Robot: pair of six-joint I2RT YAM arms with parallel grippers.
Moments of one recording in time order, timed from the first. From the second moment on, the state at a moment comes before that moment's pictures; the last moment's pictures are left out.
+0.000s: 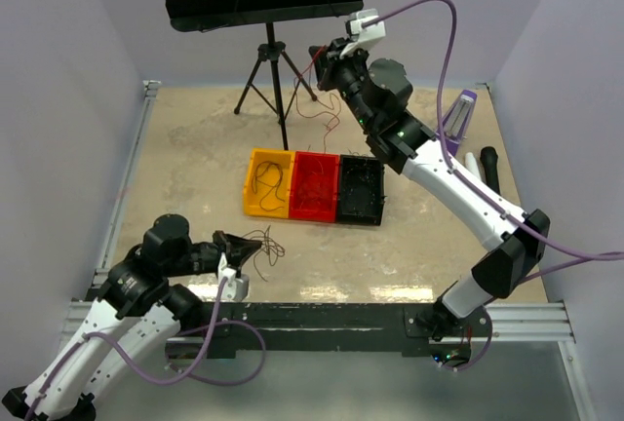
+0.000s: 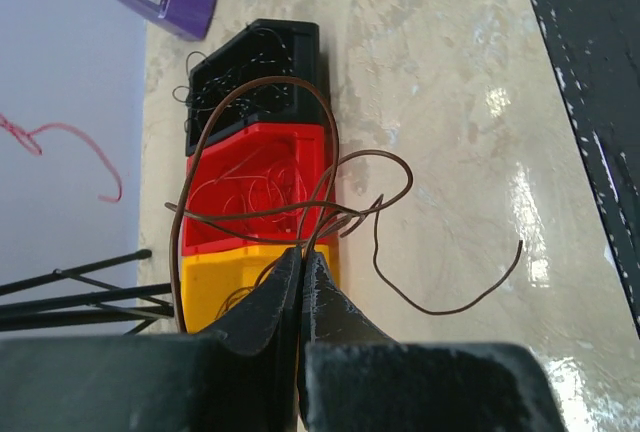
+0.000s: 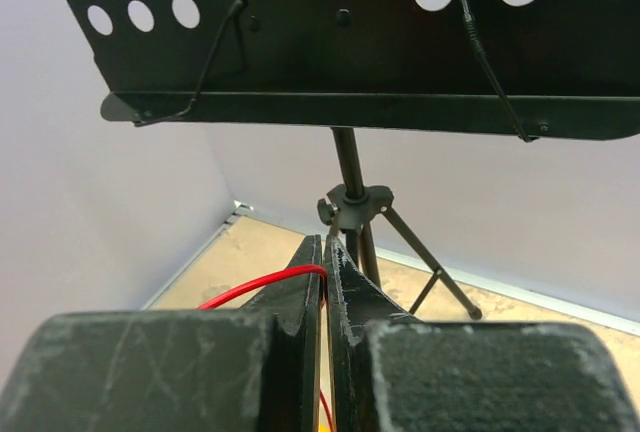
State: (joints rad) left arm -0.60 0.39 0.62 -0.67 0.65 1.07; right arm 0.71 1.57 1.64 0.15 0.23 0.14
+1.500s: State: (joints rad) left arm -0.60 0.39 0.61 -0.52 0.65 0.99; right arm 0.74 1.72 1.15 0.36 0.19 0.27
